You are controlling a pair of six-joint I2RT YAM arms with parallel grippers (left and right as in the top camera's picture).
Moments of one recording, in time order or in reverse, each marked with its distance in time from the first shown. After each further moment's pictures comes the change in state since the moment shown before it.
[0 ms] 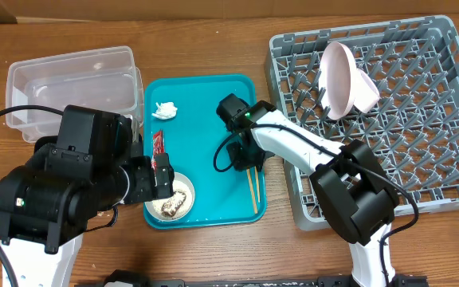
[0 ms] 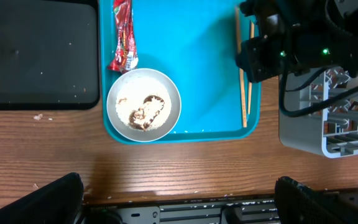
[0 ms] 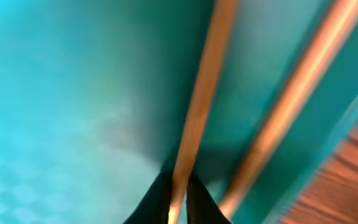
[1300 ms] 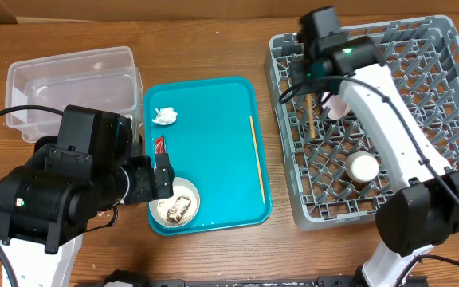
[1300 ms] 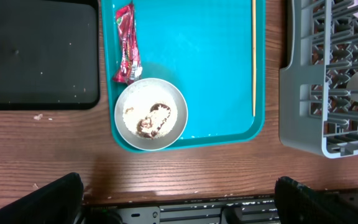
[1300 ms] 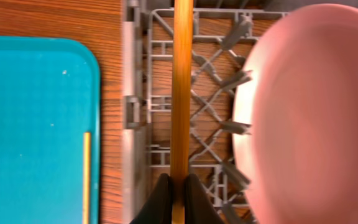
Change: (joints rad) left arm 0.000 0.000 0.000 0.000 0.000 0.000; right arm -0.365 -0.225 0.309 -0.127 0.155 -0.129
